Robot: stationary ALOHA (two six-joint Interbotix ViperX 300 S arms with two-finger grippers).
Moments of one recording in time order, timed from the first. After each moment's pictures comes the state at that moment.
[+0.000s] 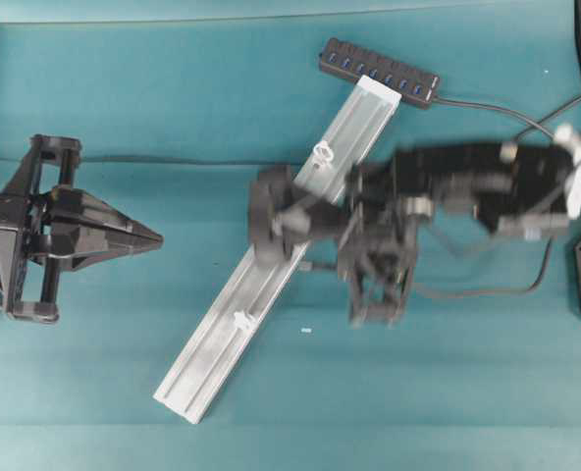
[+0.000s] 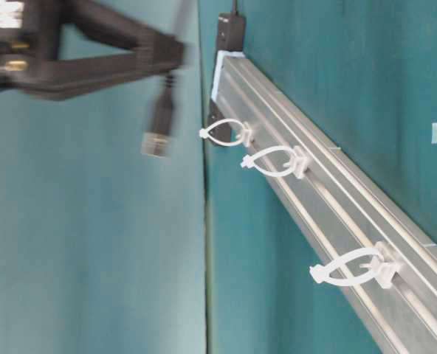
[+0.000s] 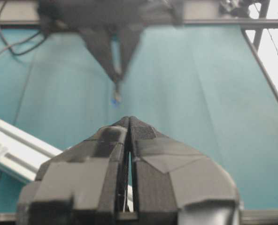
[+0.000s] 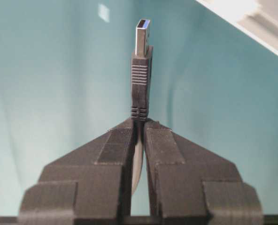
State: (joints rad) left arm -0.06 -0.71 0.96 0.02 -0.13 -0.02; right arm -0.04 0.06 0.12 0.11 1.27 -0.08
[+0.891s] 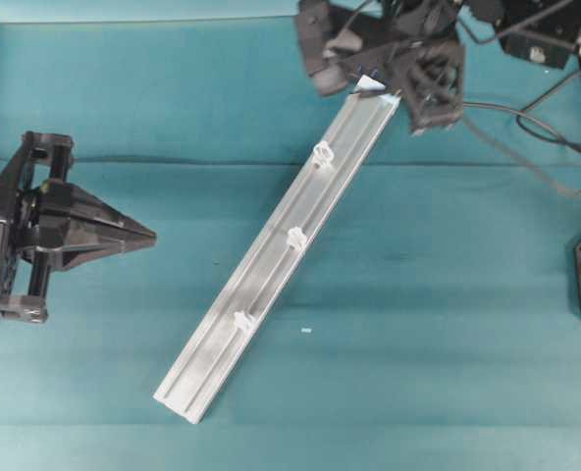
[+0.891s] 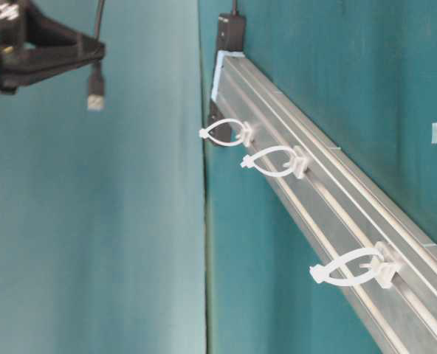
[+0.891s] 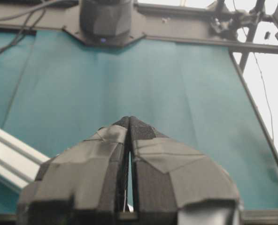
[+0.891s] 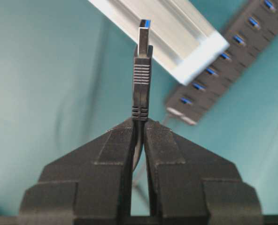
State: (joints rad) left arm -0.06 -0.74 0.95 0.02 -0.12 -0.11; right arm -0.47 0.05 0.12 -0.08 1.29 -0.72
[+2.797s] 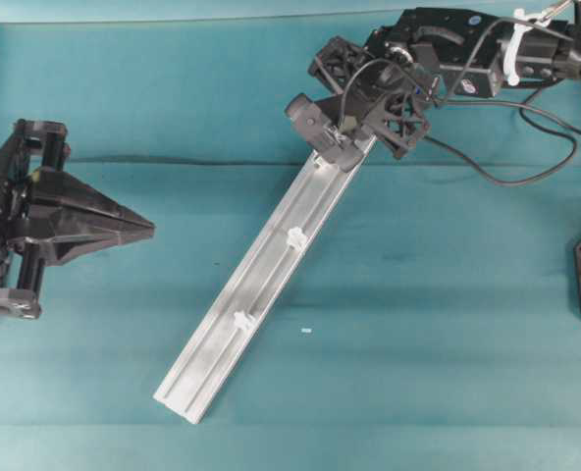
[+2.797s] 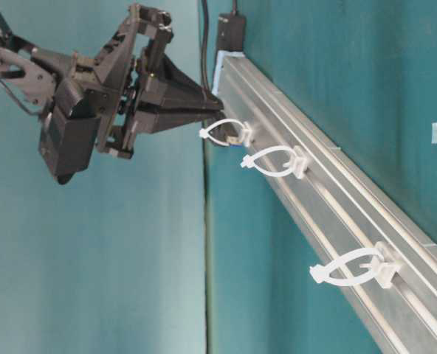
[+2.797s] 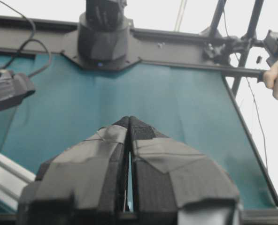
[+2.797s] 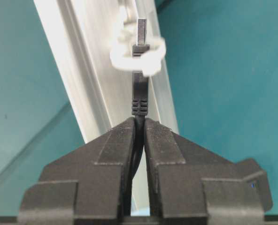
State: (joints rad) left arm -0.07 -0.73 0.90 0.02 -0.12 -0.12; right arm -0.47 0.25 0.25 0.11 0.84 -1.33
